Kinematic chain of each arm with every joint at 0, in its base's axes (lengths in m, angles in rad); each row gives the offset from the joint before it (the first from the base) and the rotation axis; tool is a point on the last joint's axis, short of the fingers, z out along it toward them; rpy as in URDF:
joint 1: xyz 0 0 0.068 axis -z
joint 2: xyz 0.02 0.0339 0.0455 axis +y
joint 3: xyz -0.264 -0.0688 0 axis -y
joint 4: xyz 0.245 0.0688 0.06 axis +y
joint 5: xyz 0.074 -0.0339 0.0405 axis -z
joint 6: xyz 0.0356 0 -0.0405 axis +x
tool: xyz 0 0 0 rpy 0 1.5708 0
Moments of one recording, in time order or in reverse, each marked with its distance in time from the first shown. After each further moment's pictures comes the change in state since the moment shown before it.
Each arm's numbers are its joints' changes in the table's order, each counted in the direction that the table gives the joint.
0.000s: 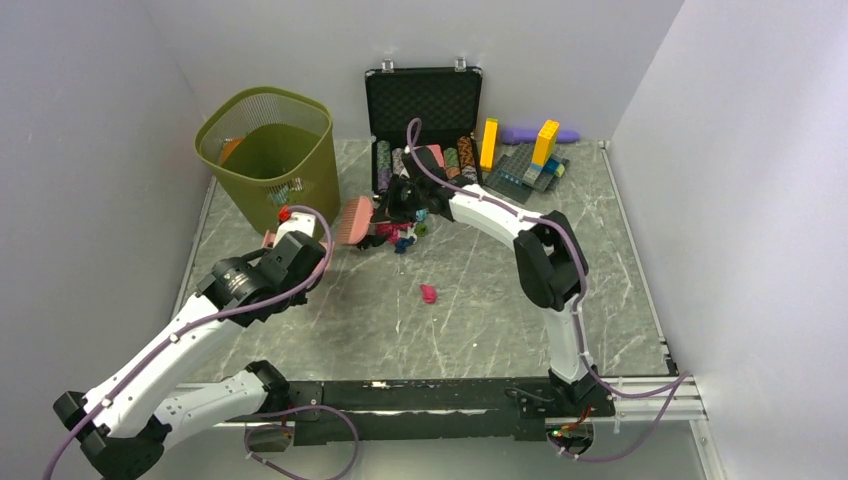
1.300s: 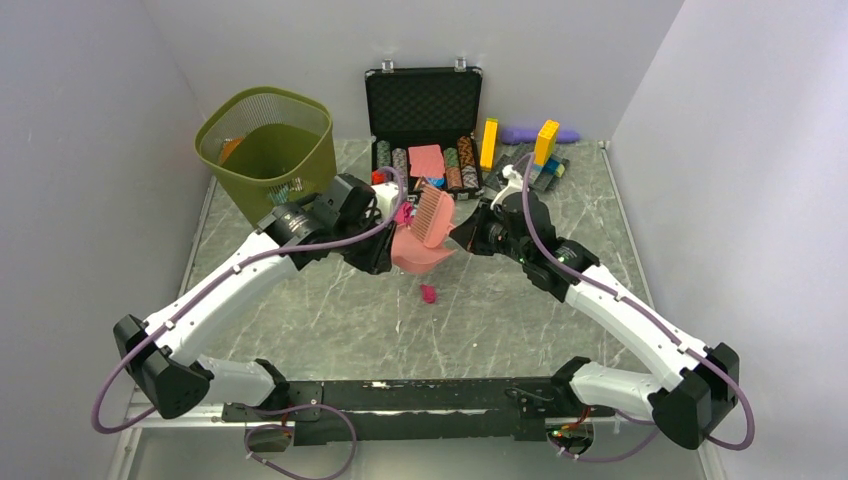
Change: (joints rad) left arm 0.014 0.410 0.298 -0.269 0.691 0.236; right arm 0.021 -0.967 -0.713 0.006 0.356 -0.149
